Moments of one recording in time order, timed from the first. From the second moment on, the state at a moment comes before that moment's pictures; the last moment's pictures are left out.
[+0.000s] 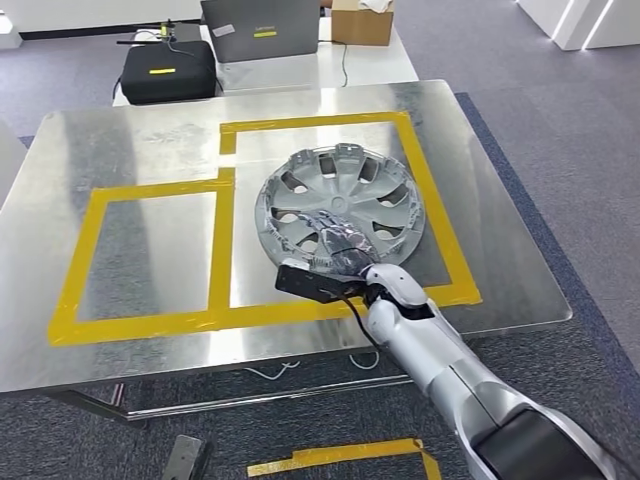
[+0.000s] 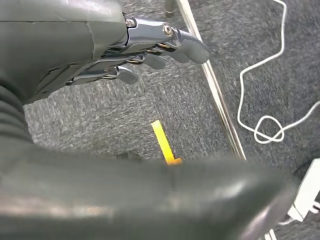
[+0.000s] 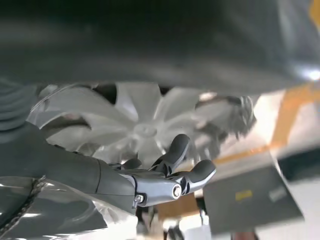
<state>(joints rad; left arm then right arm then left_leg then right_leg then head) -0.14 -0.09 -0.87 -0.16 0.97 0.32 -0.68 -0.68 0.12 0.57 -0.74 0.83 -0.10 -0.17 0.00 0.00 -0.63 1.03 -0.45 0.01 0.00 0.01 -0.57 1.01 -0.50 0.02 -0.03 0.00</state>
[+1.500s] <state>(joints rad) -0.03 -0.13 -0.43 -0.17 0.77 0.37 -0.58 0.02 0.03 -0.90 -0.51 0.63 -0.60 -0.39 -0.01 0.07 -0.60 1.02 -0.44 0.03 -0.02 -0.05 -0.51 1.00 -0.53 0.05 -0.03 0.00</state>
